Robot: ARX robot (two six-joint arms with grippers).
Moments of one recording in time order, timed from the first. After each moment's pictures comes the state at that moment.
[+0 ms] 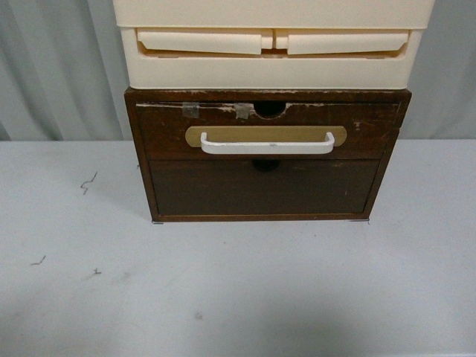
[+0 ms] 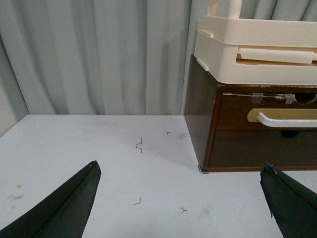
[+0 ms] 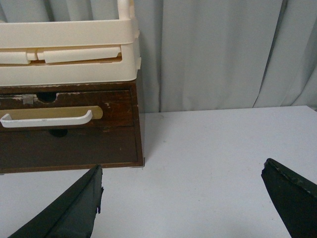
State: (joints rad) left arm 0.00 0.01 0.01 0.00 0.00 -0.02; right arm 0.00 0.00 0.01 0.00 0.00 0.00
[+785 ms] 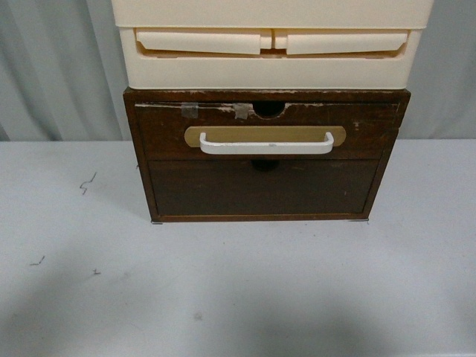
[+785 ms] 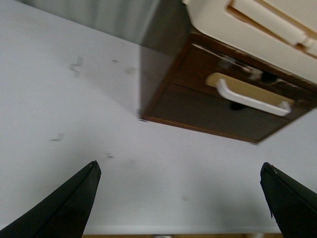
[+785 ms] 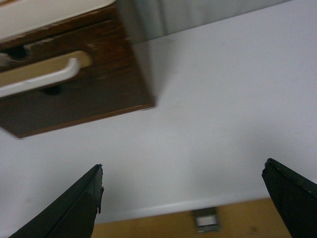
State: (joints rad) left arm -0.10 0.66 0.26 0.06 0.10 -0.40; right arm -0.13 0.68 0.22 0.07 -0.20 0.17
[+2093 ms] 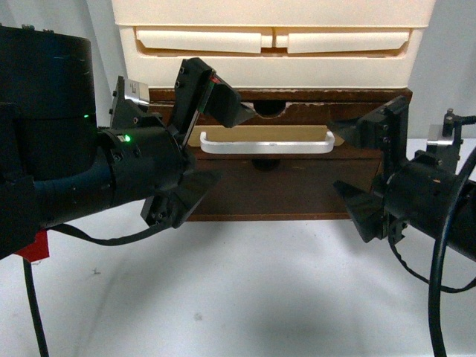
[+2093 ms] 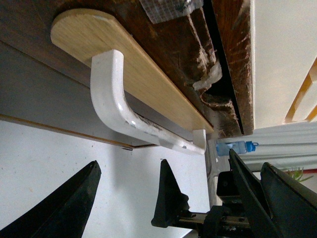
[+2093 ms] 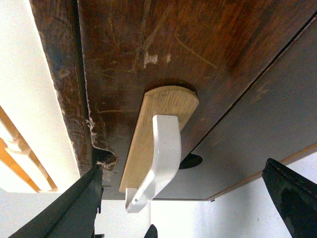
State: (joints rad) left arm -0.35 1.97 0.81 0.93 0.32 -1.12; right arm 0.19 2.18 0.79 1.29 -0.33 1.29
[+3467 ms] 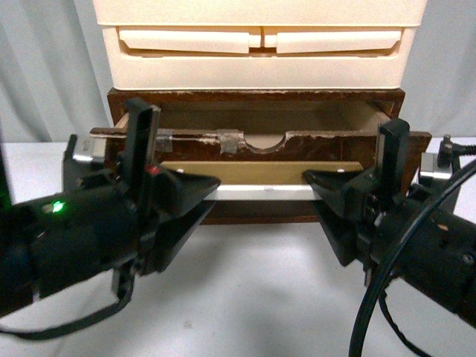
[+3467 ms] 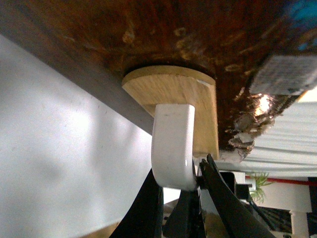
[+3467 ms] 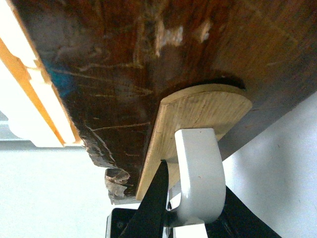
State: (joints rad) left arm -0.38 1.82 0.47 1.11 0.34 -1.32; right arm 0.36 2.04 0.51 1.36 -0.26 1.40
